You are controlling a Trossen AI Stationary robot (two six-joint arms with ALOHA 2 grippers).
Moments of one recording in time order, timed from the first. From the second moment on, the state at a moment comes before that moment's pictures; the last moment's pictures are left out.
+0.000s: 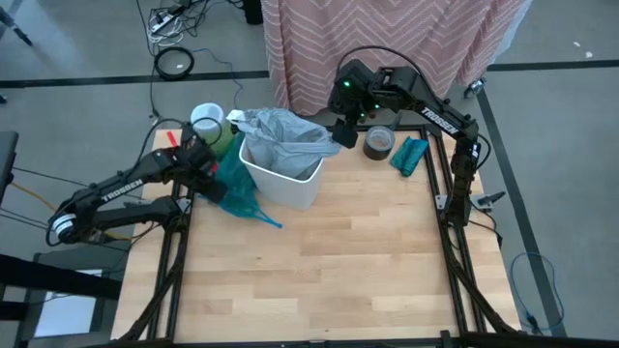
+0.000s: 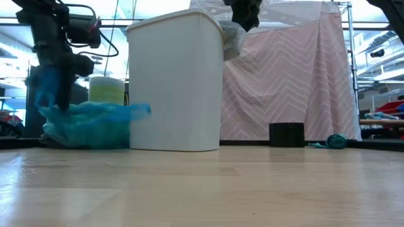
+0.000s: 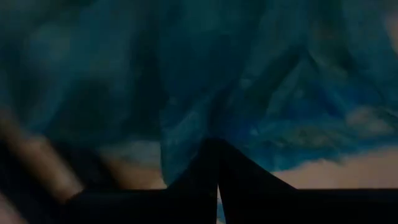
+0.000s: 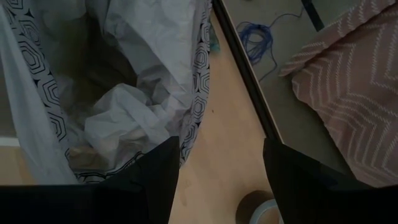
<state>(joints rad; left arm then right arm) 0.66 0.82 0.65 -1.09 0.05 -0.38 -0.42 1.88 2.33 -1.42 0.08 -0.11</state>
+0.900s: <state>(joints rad) 0.65 0.84 1.24 -0.67 0.07 -0.23 -0.42 1.86 2.33 -1.42 0.05 -0.19</state>
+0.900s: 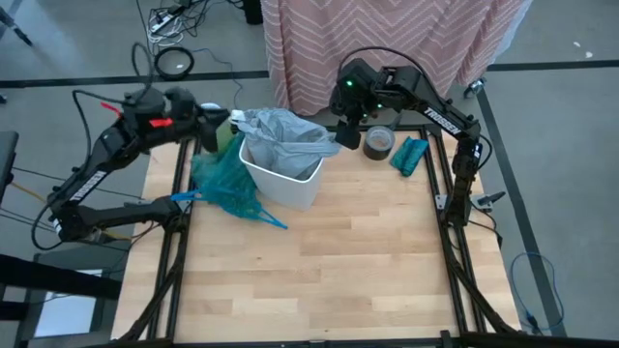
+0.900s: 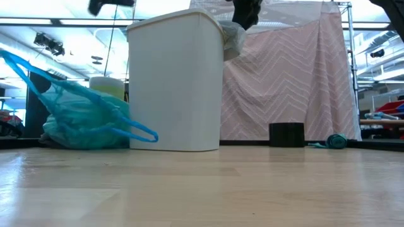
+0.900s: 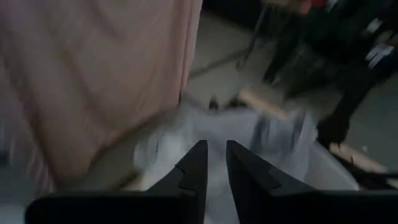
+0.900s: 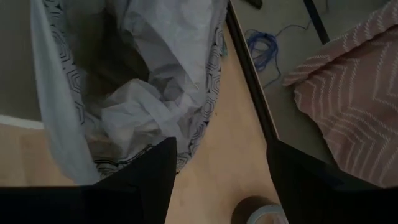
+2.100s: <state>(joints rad) 0.62 1.34 1.81 -1.19 0.39 0.56 -0.21 1.81 2.32 -1.28 -0.09 -0.24</state>
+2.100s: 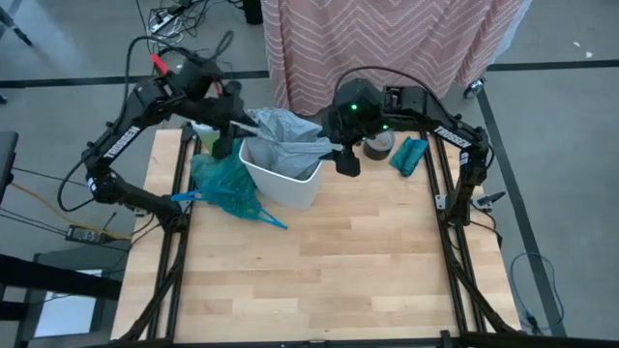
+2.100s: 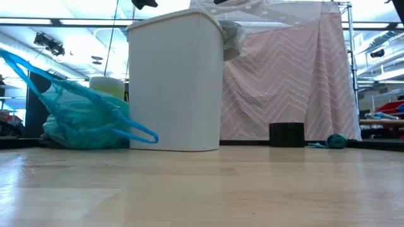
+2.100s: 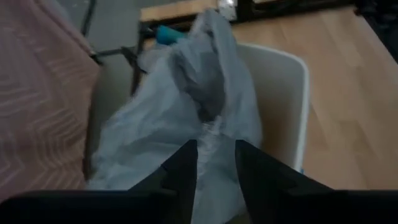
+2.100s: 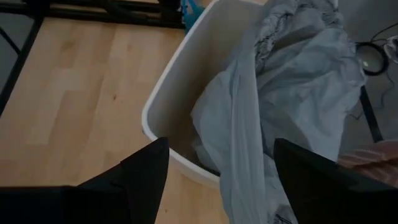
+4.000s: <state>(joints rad) 0.51 1.48 1.82 -1.30 0.09 0.77 -0.26 1.91 2.23 -1.21 -0.05 -0.31</state>
